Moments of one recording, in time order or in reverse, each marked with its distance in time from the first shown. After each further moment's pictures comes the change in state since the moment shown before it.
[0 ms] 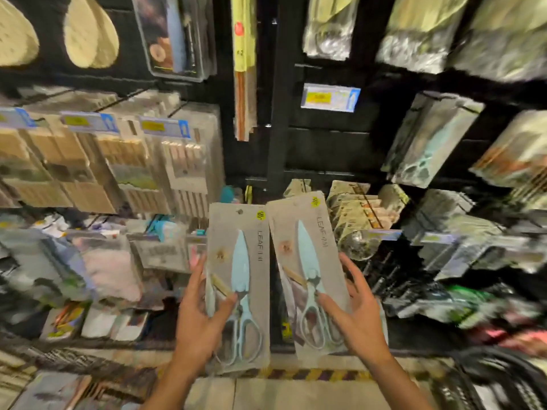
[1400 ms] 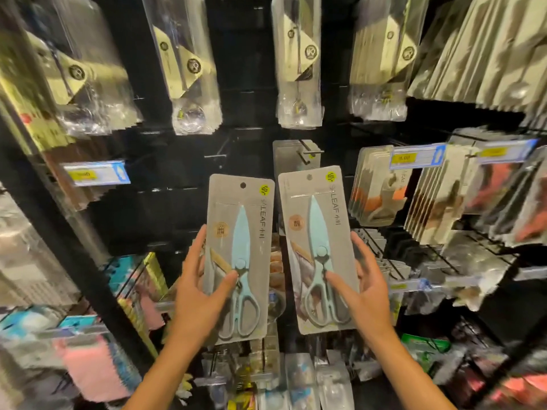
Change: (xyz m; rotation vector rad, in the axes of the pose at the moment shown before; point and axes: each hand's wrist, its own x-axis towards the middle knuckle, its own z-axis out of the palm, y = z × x) left_hand 0.069 0.095 0.380 0.084 -0.120 0.325; right_hand 0.173 0.012 -0.361 0.083 0.213 -0.308
